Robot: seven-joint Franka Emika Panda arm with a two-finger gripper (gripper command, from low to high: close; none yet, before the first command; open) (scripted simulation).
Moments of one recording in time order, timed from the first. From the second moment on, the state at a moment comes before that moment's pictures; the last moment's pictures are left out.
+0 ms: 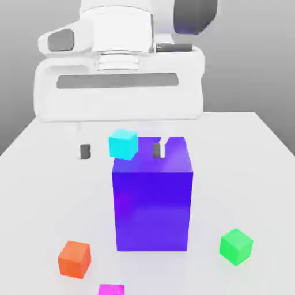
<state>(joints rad) 0.00 -0.05 -0.08 -2.29 0.06 2.52 0.69</state>
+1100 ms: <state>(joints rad) 0.12 0.21 0.04 -2.43 0.05 2.64 0.71</state>
